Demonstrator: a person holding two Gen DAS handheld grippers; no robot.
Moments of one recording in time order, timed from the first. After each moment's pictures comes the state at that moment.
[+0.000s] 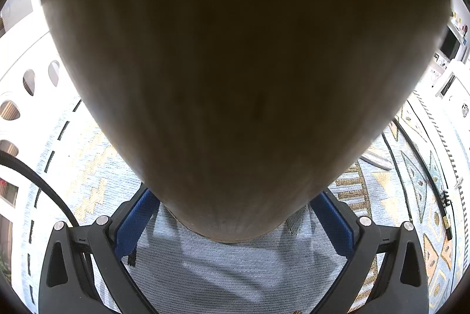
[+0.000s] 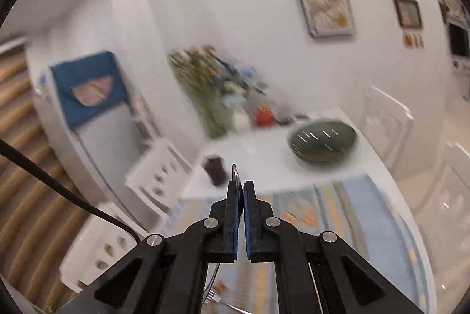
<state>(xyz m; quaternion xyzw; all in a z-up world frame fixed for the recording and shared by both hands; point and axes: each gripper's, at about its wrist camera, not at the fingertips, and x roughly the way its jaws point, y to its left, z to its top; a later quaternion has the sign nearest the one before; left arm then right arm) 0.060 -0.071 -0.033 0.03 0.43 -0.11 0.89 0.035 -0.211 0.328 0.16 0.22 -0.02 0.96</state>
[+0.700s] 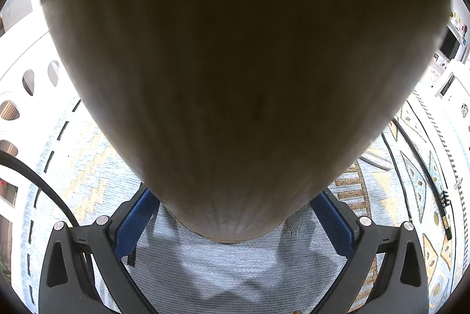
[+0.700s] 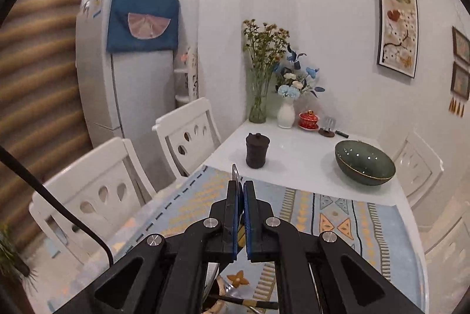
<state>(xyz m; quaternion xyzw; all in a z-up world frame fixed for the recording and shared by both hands) 0.060 -0.072 -0.033 0.03 0.43 -0.11 0.89 0.055 -0.075 0.237 -0.02 0.25 0.02 0.97</state>
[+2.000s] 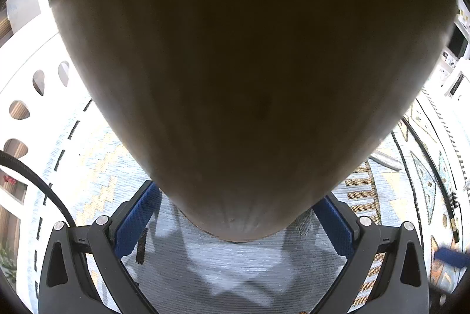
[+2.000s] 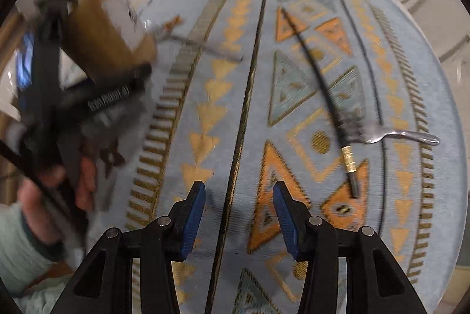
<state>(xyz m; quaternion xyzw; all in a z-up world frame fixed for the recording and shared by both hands) 0.059 -0.078 -0.032 0.05 0.43 -0.08 0.90 -0.068 -0.164 0.034 0.07 0.58 -0.02 0.81</state>
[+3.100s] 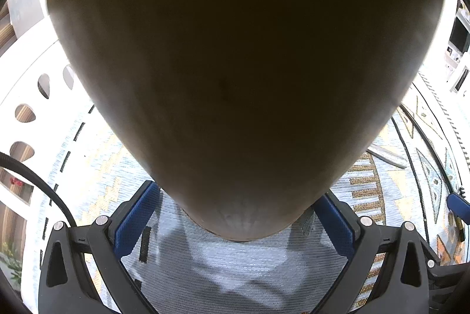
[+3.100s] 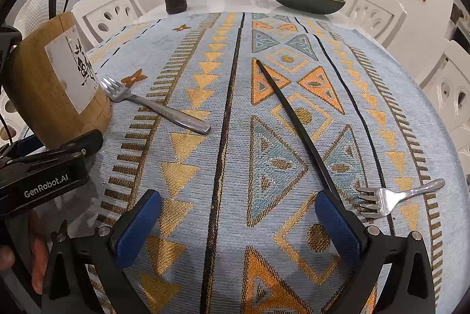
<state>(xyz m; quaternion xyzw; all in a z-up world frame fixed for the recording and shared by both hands) 0.054 -0.086 -0.031 0.06 0.43 -0.07 0.90 -0.032 -0.169 0.008 0.06 0.47 -0.10 0.87</state>
